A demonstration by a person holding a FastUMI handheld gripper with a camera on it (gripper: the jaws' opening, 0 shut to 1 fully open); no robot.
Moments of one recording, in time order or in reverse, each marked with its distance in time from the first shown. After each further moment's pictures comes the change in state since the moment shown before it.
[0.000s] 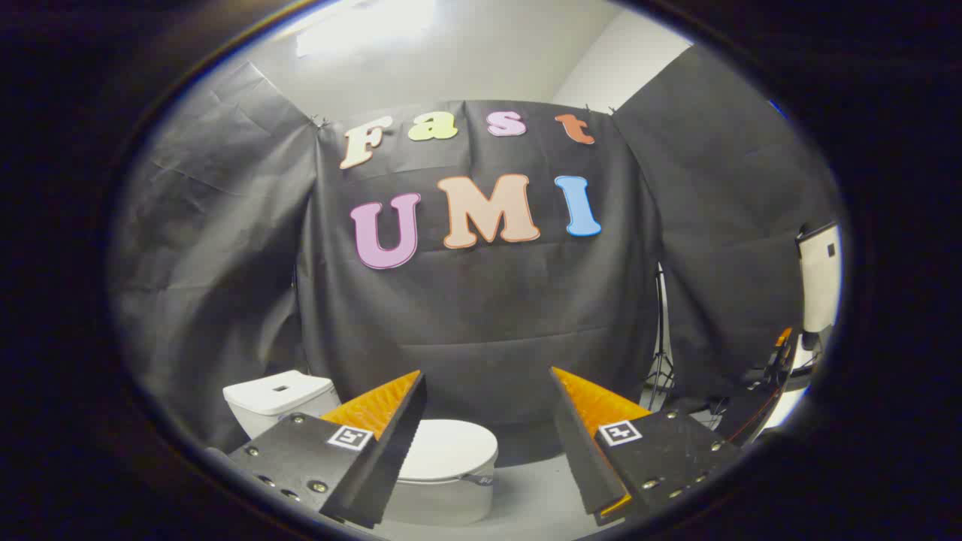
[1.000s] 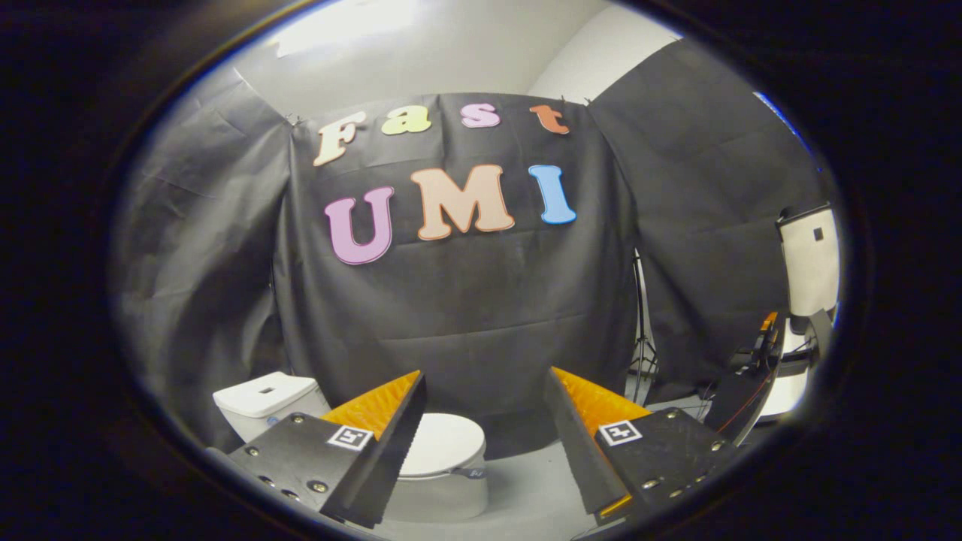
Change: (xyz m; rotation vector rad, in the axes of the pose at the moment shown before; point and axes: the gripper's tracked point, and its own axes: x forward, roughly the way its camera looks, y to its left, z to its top) arm -0.002 -0.022 -0.009 0.035 0.032 -0.084
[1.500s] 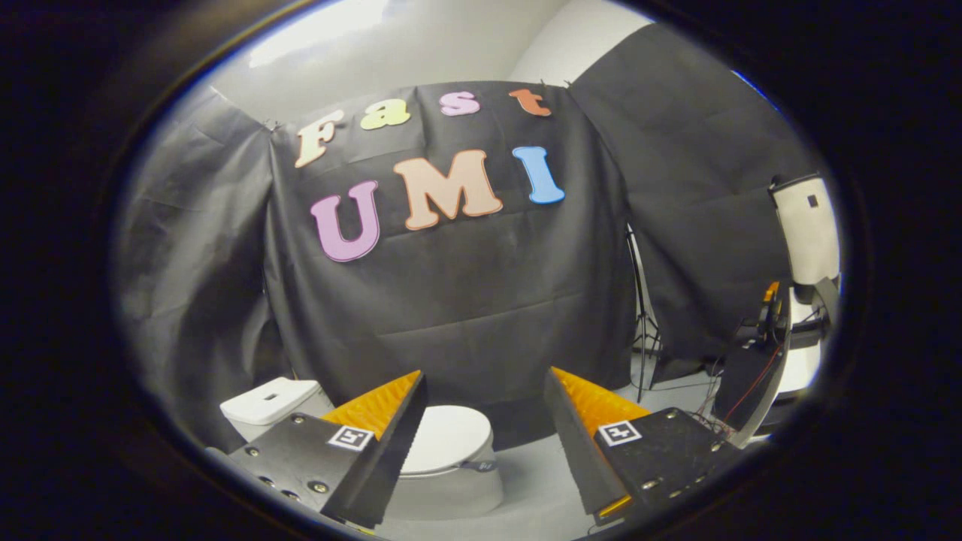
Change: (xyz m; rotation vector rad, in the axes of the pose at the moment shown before) arm 0.009 -0.011 -0.027 0.097 0.078 -0.024
